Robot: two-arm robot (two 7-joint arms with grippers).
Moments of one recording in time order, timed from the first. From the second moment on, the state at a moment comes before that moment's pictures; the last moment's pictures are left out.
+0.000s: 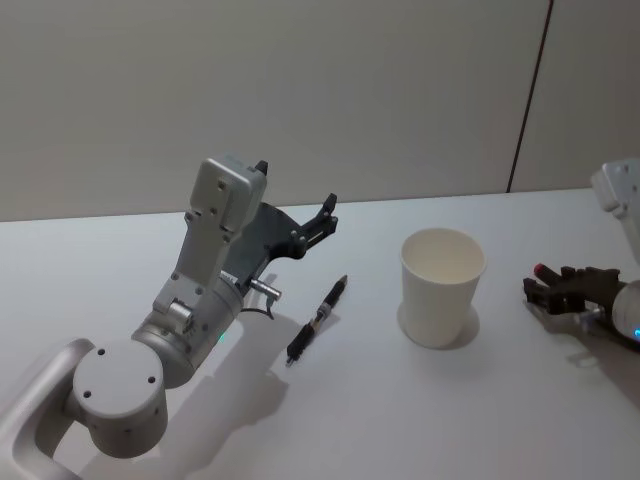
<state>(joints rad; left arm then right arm) -0.24 0.38 0.45 -1.63 -0.20 0.01 -0.01 0.29 0.35 -0.21 -1.47 0.21 0.69 0.22</state>
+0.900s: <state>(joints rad) -0.24 0.38 0.45 -1.63 -0.20 0.01 -0.01 0.29 0.35 -0.21 -1.47 0.21 0.69 0.22</state>
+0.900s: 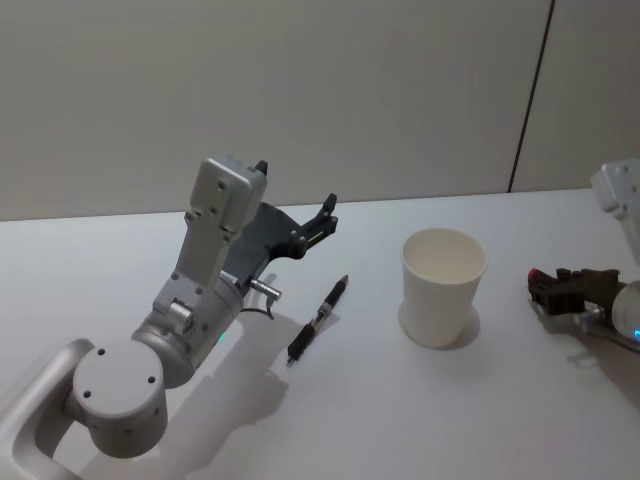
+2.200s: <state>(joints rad) -0.24 0.38 0.45 -1.63 -0.20 0.01 -0.01 0.29 0.35 -0.21 -1.47 0.21 0.69 0.22</state>
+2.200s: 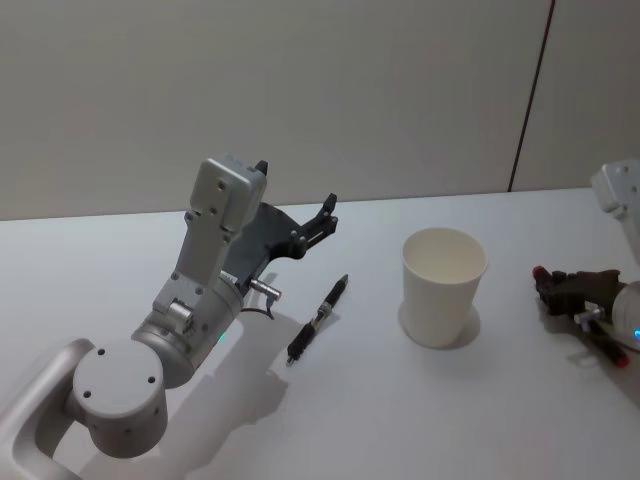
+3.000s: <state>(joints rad) -0.24 0.38 0.45 -1.63 -0.20 0.01 -0.01 0.29 0.35 -0.21 -1.47 0.21 0.69 0.22</state>
